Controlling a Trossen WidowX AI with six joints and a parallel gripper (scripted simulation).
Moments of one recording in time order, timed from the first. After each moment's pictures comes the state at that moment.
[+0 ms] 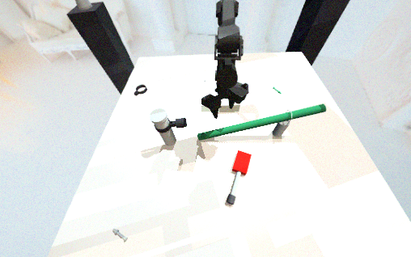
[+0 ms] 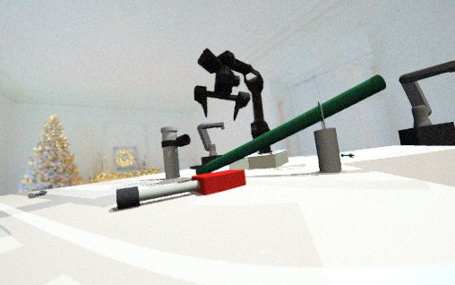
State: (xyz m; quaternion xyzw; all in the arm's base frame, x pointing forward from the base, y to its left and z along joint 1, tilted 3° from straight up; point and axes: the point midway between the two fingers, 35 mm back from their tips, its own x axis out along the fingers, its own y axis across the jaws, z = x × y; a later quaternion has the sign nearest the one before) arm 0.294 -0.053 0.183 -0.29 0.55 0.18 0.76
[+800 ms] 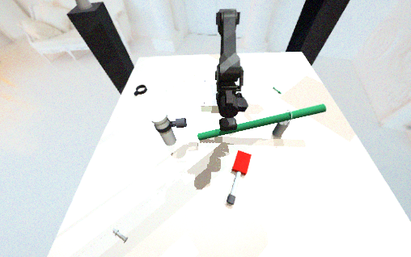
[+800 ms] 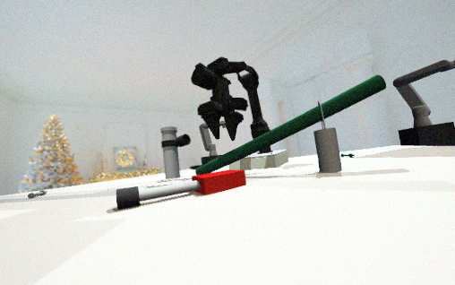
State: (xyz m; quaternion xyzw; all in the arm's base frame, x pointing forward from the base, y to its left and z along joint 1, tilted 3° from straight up) arm 0.302 -0.047 0.114 -0.51 0.49 0.46 0.54
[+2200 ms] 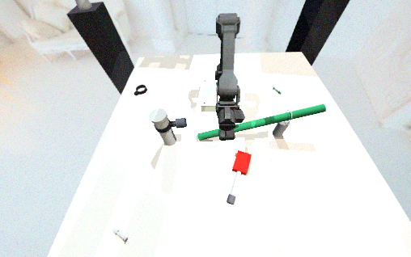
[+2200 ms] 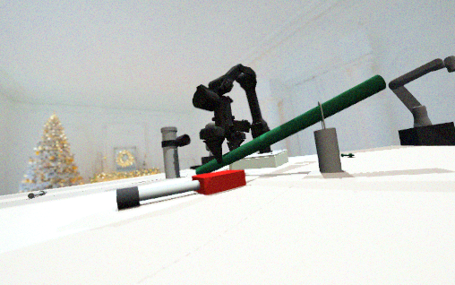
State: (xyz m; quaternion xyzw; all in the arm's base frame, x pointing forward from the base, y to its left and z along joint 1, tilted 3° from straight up) arm 0.309 -0.047 0.043 -0.51 0.49 0.46 0.54
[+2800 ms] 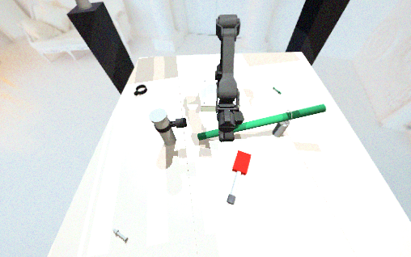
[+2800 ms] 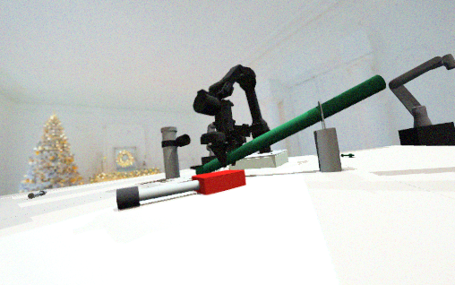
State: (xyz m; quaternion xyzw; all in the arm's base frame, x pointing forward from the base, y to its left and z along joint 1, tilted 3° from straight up) arm 0.308 -0.047 0.029 -0.51 0.49 0.46 0.53
